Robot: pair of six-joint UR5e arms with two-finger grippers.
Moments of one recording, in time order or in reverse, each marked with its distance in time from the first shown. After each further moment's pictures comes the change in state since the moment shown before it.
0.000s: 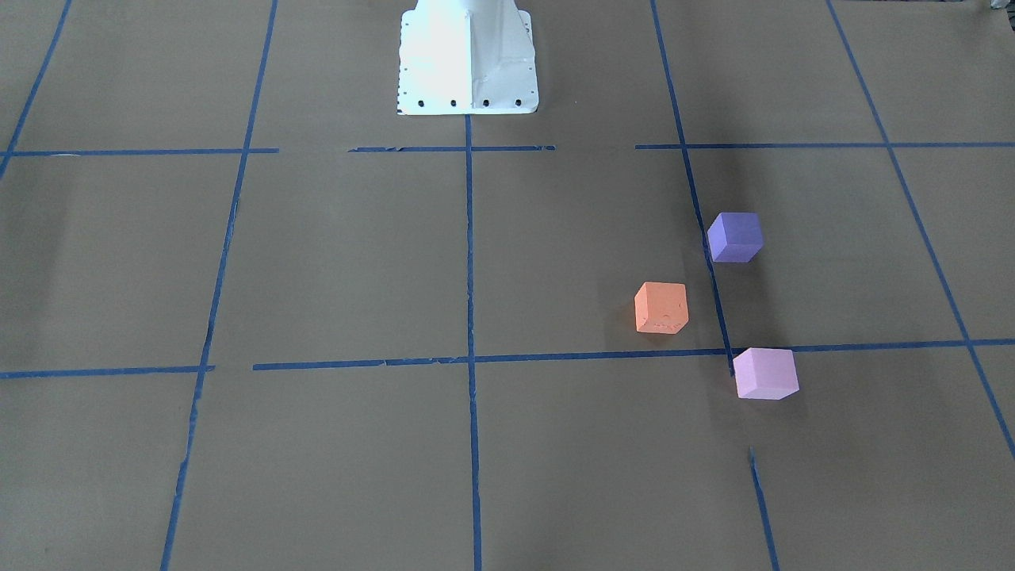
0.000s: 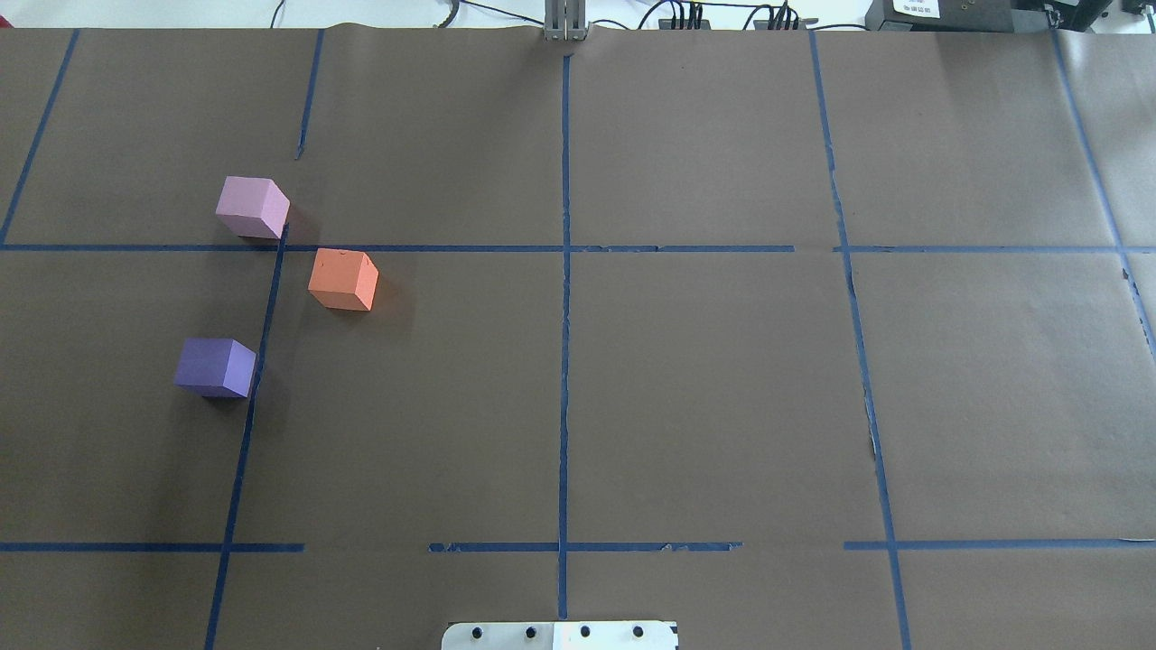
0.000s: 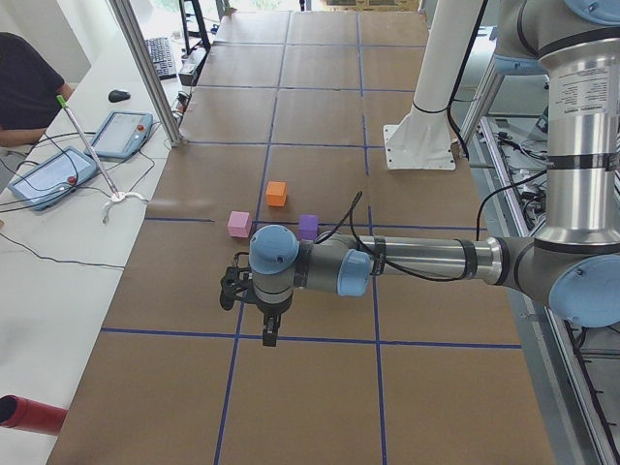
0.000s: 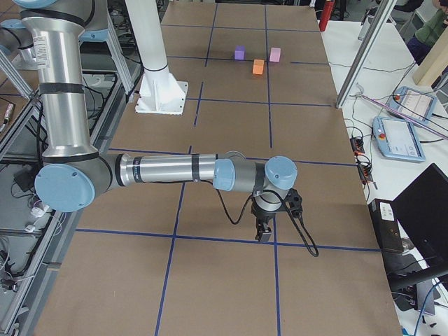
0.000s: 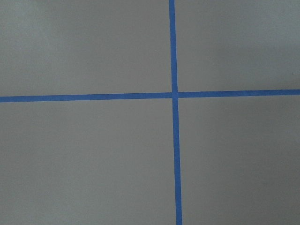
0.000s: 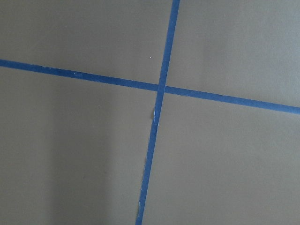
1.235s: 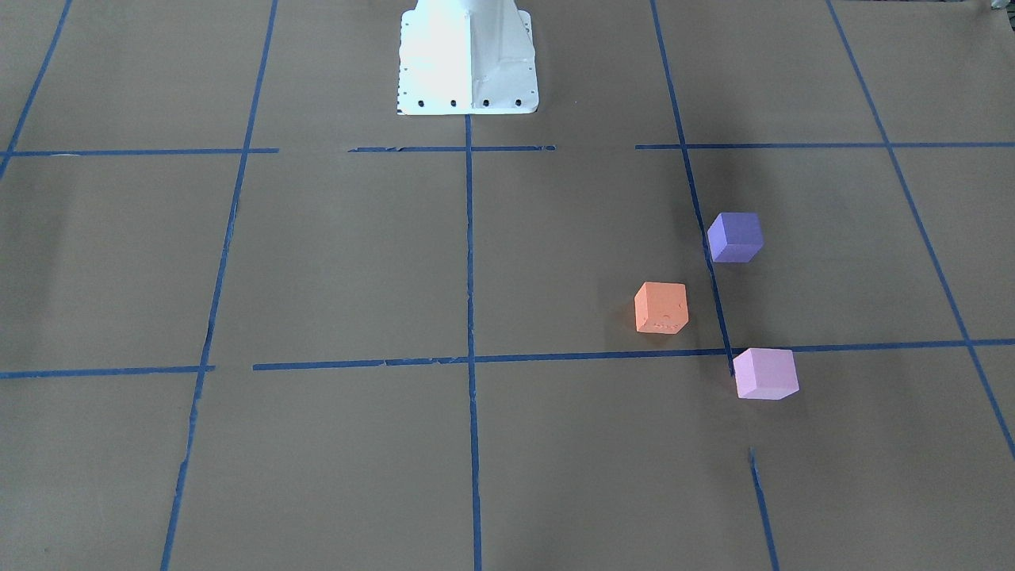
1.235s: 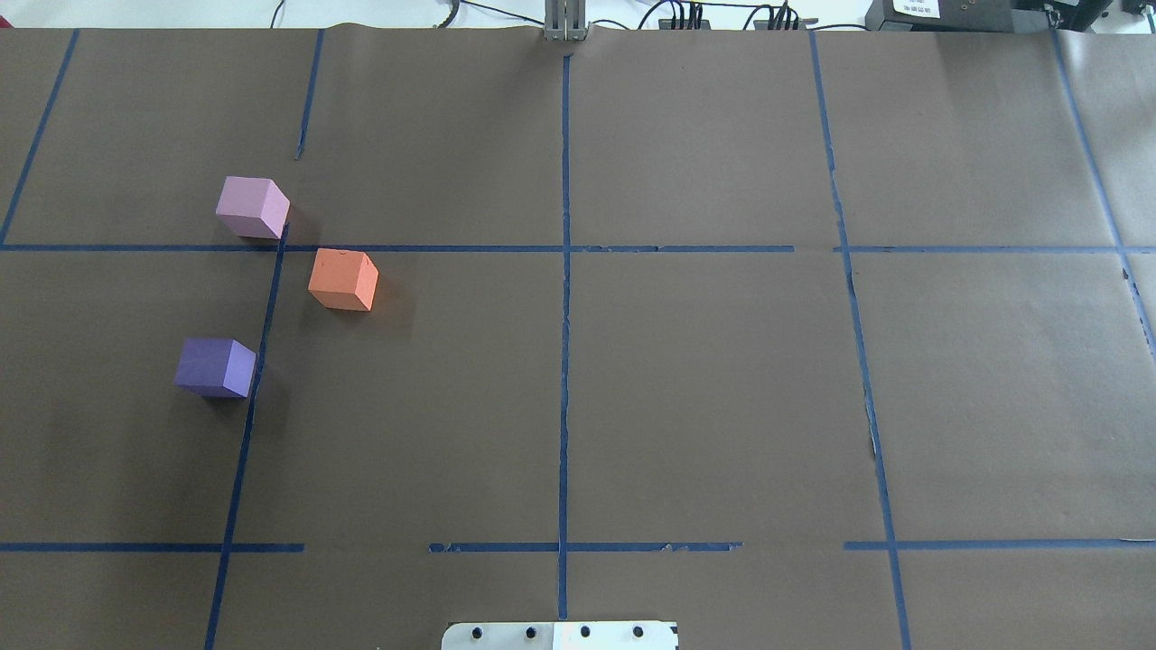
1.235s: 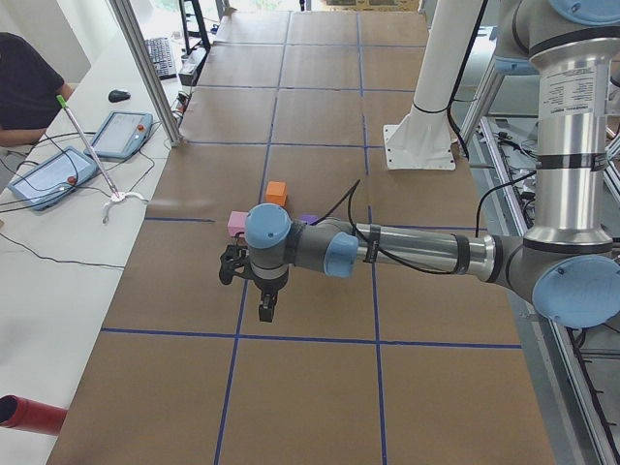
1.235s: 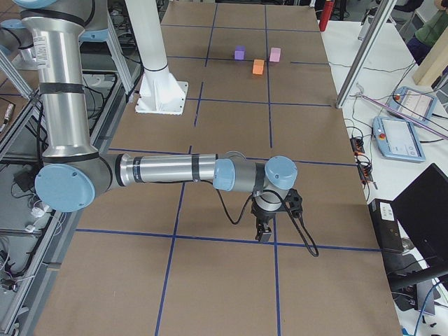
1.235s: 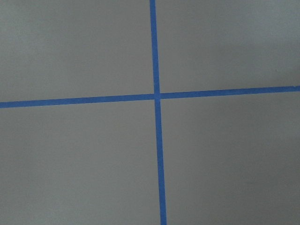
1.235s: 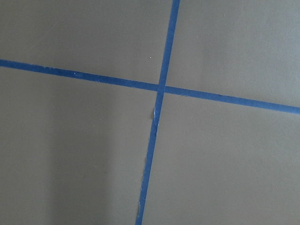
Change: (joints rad) left arm 0.125 -0.034 -0.059 -0.001 -0.002 -0.096; right arm 0.000 0.000 0.000 0.000 0.000 0.000
